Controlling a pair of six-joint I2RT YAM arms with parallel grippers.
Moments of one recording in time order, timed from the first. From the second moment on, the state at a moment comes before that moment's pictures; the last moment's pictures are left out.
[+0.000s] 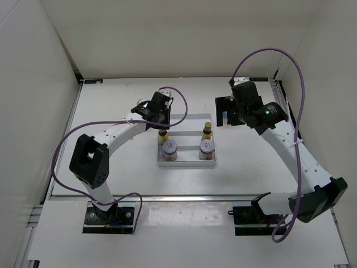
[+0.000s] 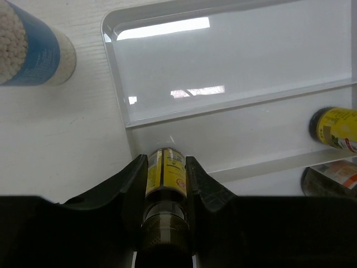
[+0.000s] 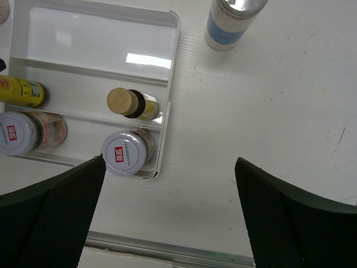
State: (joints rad) left arm -0.58 1.72 1.36 -0.53 -0.17 -0.36; right arm 0.52 1.31 1.47 -0.96 0.20 0.24
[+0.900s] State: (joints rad) left arm -0.36 1.10 1.28 -0.59 -0.48 -0.23; right arm 0.22 1.84 1.88 -0.98 0.05 0.17
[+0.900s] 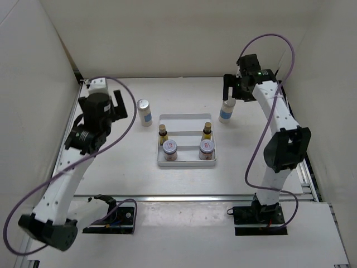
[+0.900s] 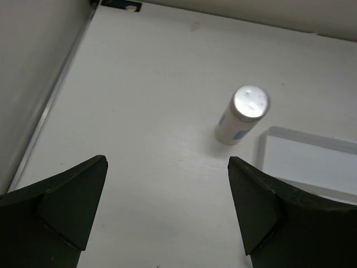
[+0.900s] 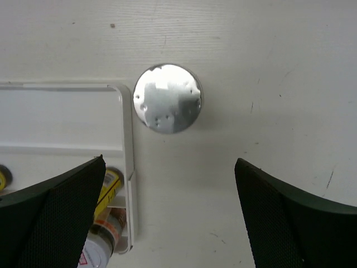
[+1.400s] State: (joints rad) left arm -0.34 0.97 0.94 -0.69 -0.67 -0.23; right arm 0.20 2.17 1.98 -0.97 -0.02 0.15
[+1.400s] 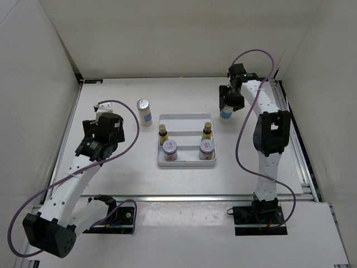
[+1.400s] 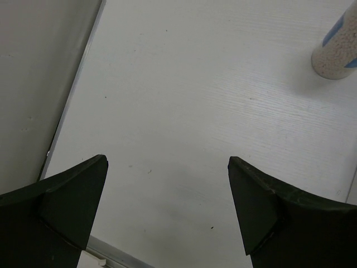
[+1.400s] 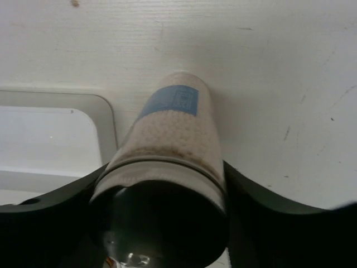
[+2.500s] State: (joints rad) left arm -0.34 0.96 0.94 -0.68 -0.59 -0.24; right arm 0.49 2.01 1.87 -0.99 -0.01 0.14
